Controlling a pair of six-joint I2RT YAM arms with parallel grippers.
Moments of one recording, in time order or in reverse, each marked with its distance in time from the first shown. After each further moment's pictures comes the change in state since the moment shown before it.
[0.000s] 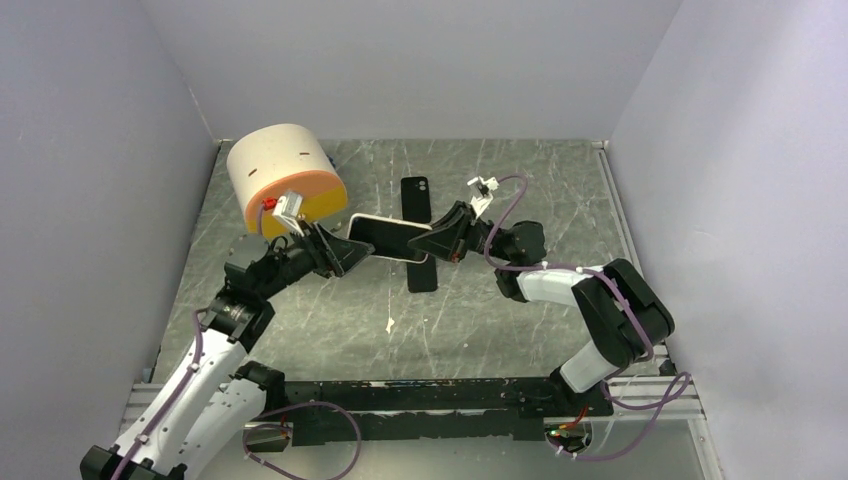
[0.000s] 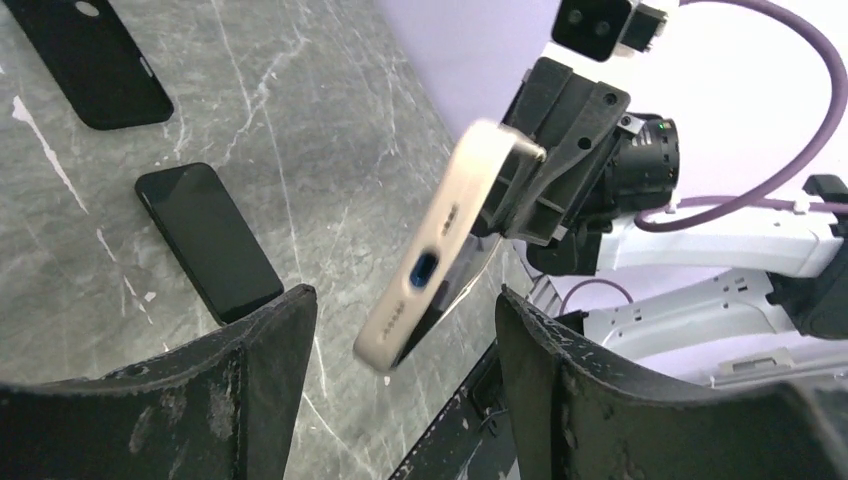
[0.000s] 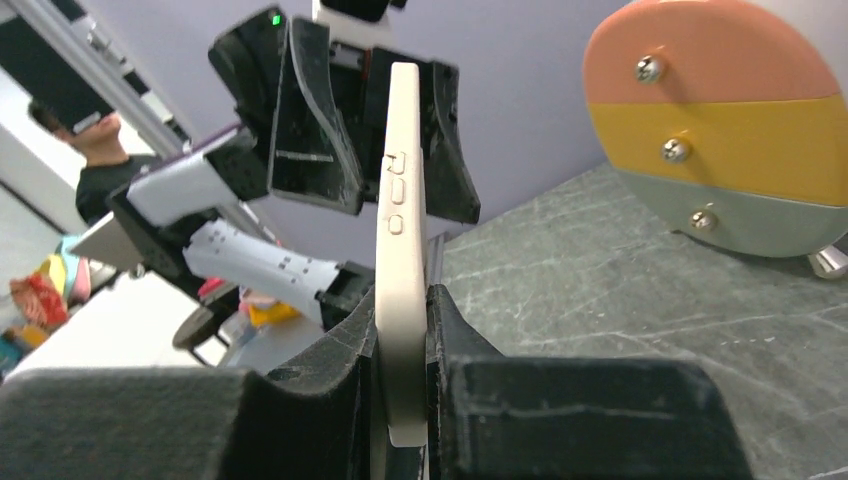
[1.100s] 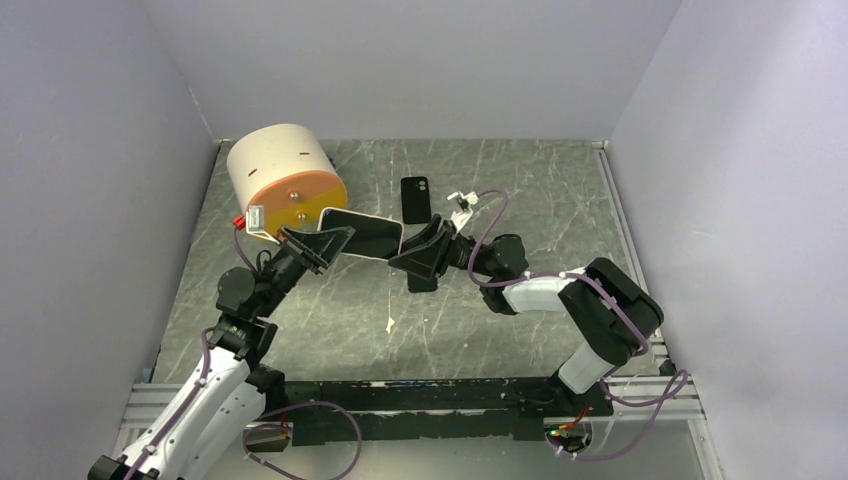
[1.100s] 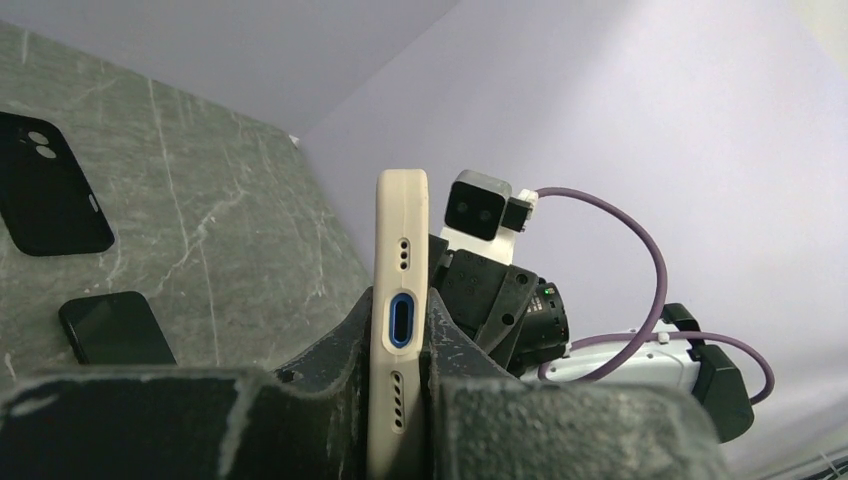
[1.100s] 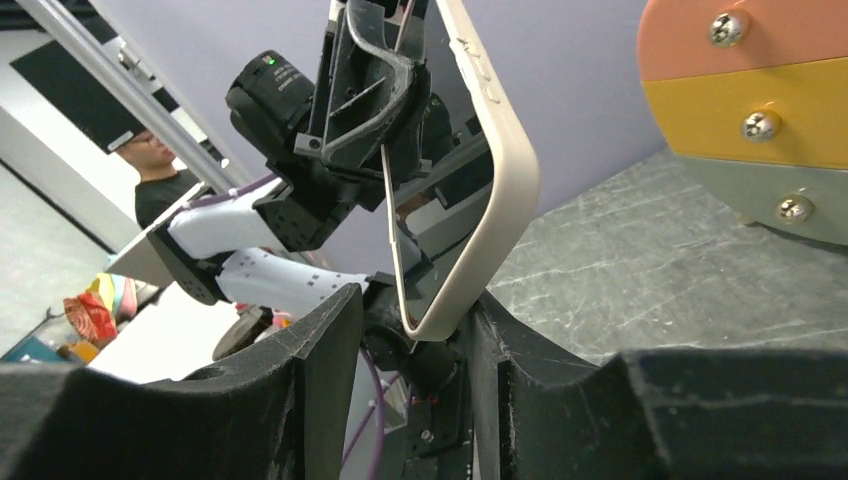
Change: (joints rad) left arm -0.002 -0.116 -0.236 0.485 -0.224 -0.305; right arm 0.166 0.038 -0.031 0.028 0.203 0.014
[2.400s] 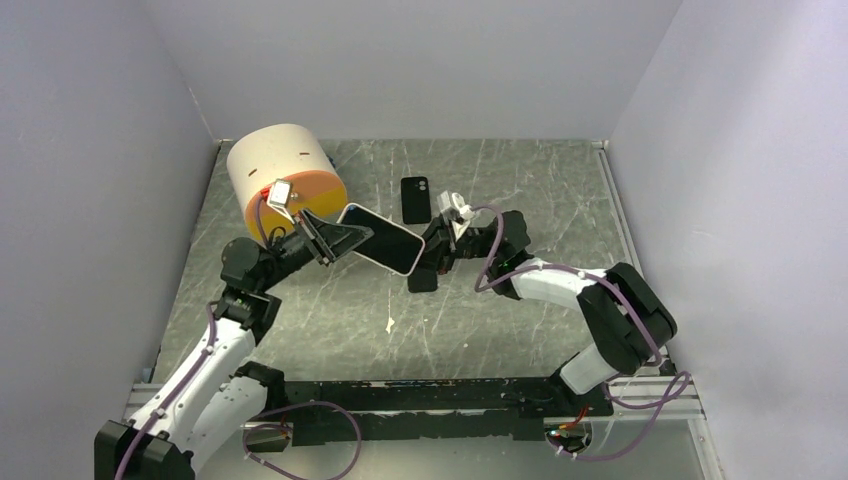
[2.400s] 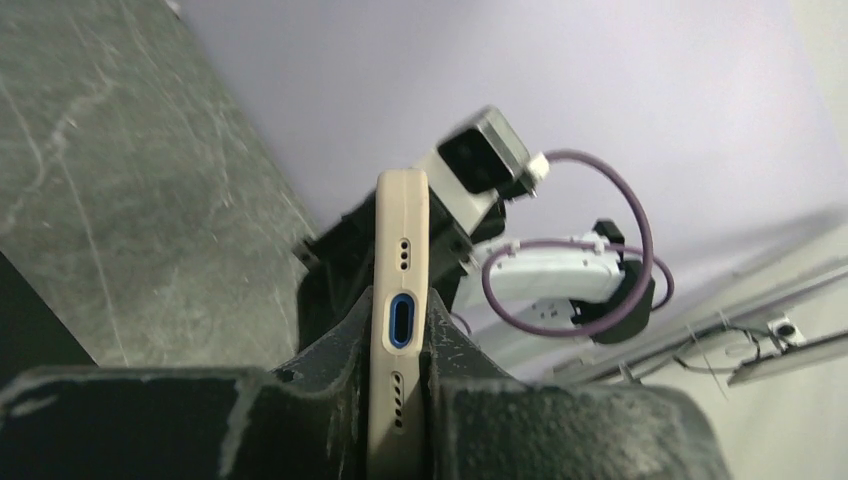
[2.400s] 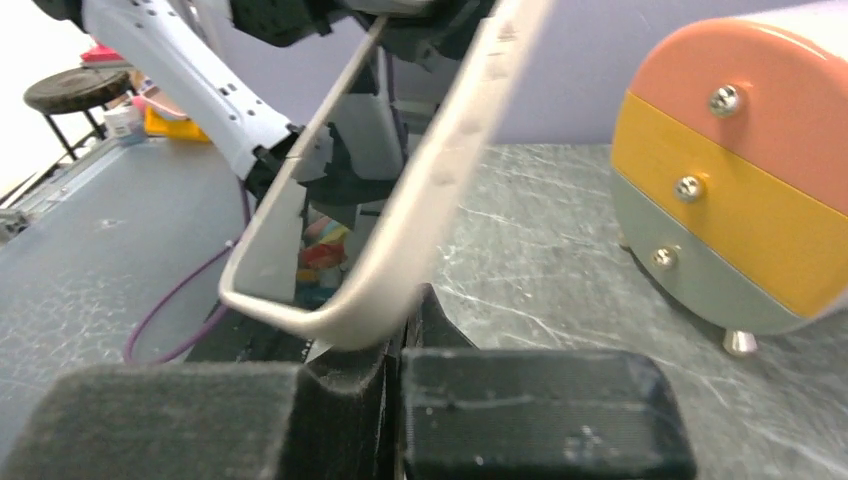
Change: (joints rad) left arm 0.055 0.200 0.132 0.064 0.324 -0.130; right arm -0.075 -0.065 0.105 -0.267 -0.394 -0.590
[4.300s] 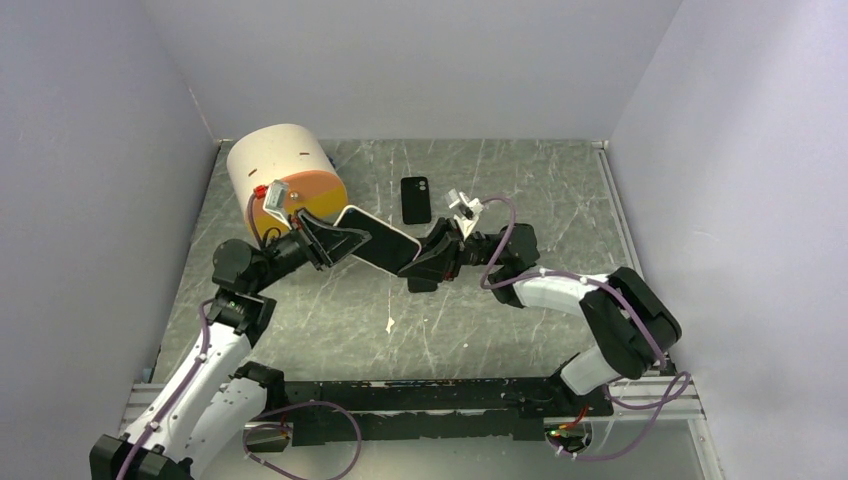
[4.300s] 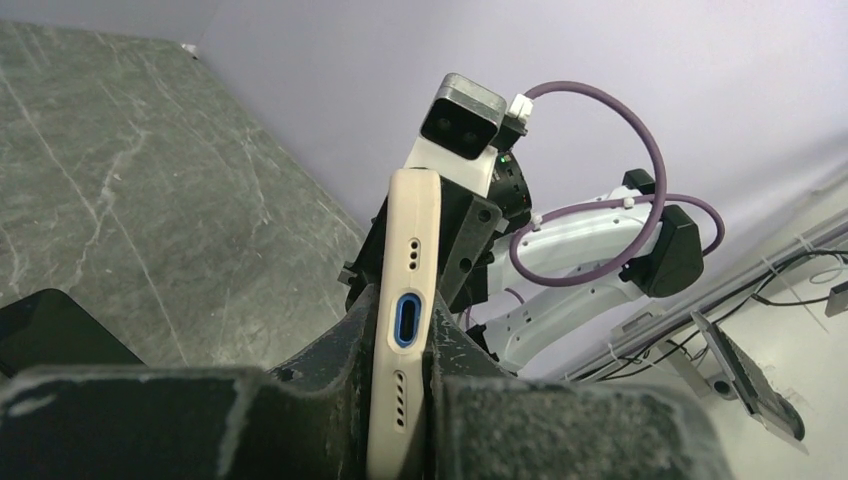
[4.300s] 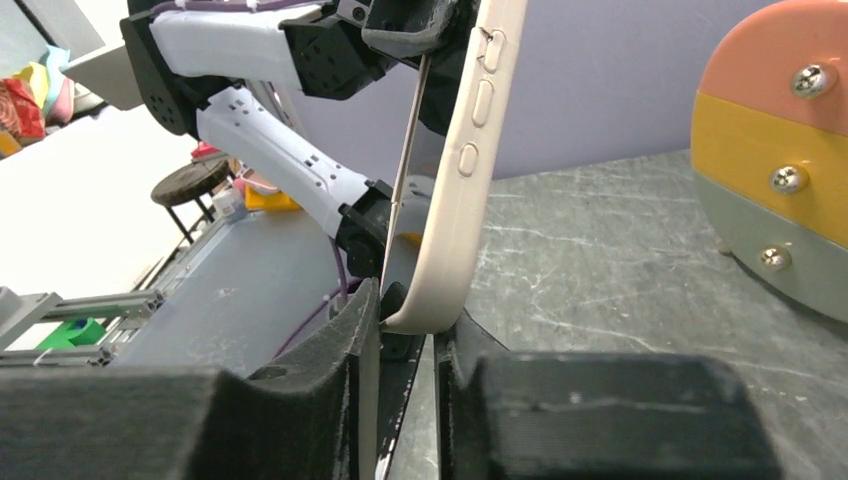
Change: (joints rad) left arm -0.003 -0.048 0.035 -0.064 0.080 0.197; right arm 0.019 -0.022 -0.062 0.182 0.062 0.333
